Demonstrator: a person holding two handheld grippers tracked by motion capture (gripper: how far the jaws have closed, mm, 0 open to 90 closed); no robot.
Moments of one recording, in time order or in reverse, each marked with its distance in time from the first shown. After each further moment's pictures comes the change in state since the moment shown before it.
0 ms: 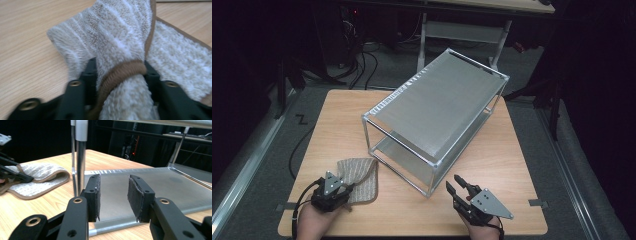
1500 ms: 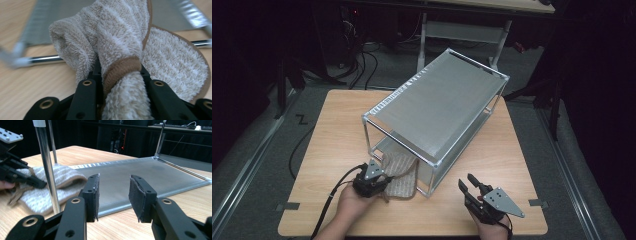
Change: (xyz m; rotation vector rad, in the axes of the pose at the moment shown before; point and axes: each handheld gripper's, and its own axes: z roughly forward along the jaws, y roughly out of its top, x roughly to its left) left arm -0.068 0.071 0.056 -0.056 -0.290 0.094; right arm -0.024 -0.012 -0.011 0.025 -0.079 0.064
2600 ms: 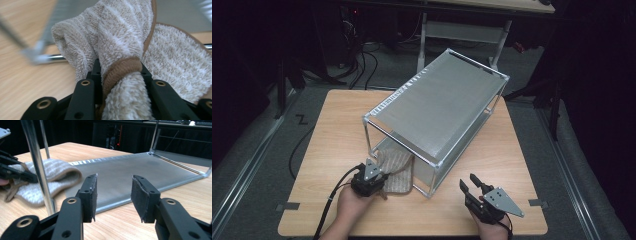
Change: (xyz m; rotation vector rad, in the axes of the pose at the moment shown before) left arm 0.023 -0.010 -0.004 -0.018 0.174 -0.068; right arm -0.003 -0.005 0.001 0.027 -0.044 0.017
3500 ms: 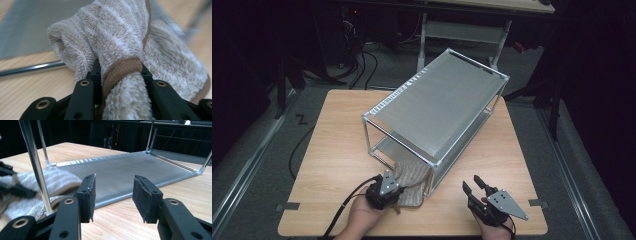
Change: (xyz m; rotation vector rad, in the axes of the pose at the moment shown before) left arm -0.076 0.009 -0.003 -0.016 -0.187 0.171; right arm -0.003 -0.002 -0.008 -0.003 -0.013 0.008
